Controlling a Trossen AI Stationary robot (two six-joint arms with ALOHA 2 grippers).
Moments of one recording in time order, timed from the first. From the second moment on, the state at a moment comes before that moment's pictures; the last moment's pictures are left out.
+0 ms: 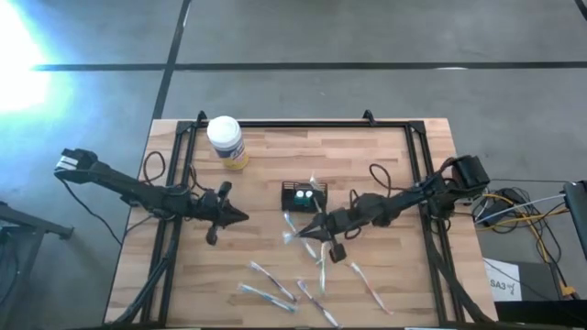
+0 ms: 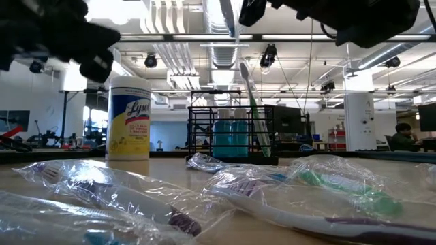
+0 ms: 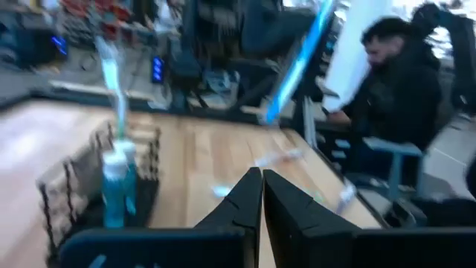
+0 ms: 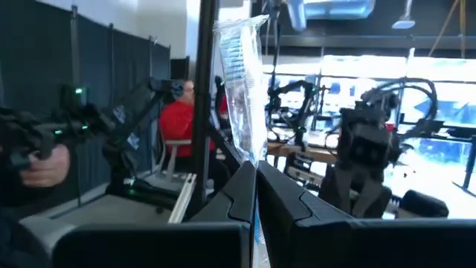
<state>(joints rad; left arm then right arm) -0.28 0.75 0.11 0.68 -0.13 -0.20 0.24 1.71 0.75 1.22 -0.10 -0.02</state>
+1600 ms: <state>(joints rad) -0.28 1.29 0.60 0.86 -0.13 0.04 0.22 1.78 0.76 1.27 0.11 -0.13</state>
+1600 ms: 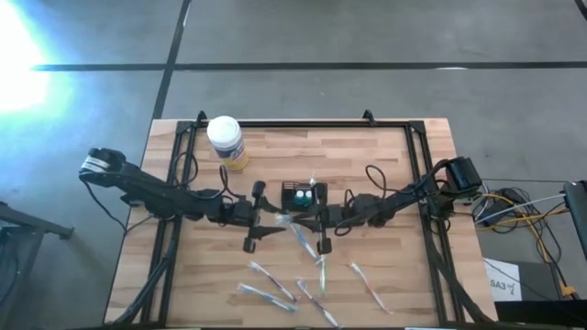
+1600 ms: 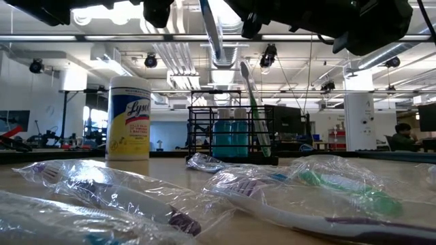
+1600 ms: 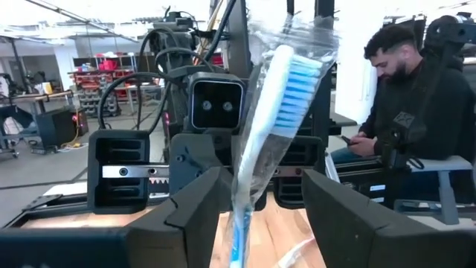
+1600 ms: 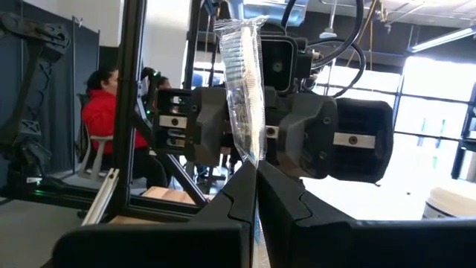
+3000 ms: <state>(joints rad) -0.24 0.93 0.43 0.69 -0.37 0.07 0.22 1.31 0.38 1.18 0.11 -0.02</state>
